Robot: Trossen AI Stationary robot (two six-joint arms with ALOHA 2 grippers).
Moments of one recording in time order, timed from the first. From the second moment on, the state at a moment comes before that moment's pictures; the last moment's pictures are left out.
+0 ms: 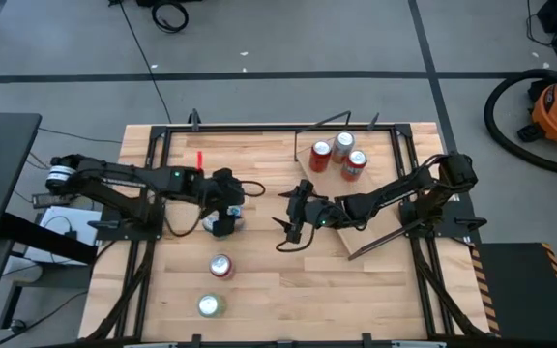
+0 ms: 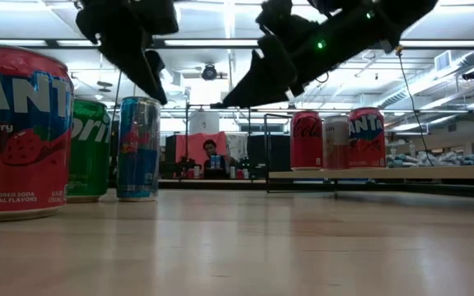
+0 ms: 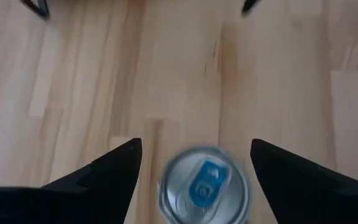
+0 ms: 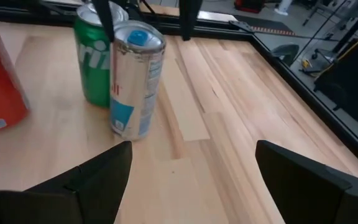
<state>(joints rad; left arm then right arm) -0.03 1.27 0.97 -0.66 -0.11 -0.06 0.17 1.70 0.90 0.34 0.50 0.01</state>
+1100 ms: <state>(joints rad) 0.03 1.43 1.03 -0.69 -0.11 0.19 0.19 1.73 0.71 0.65 0.42 0.01</state>
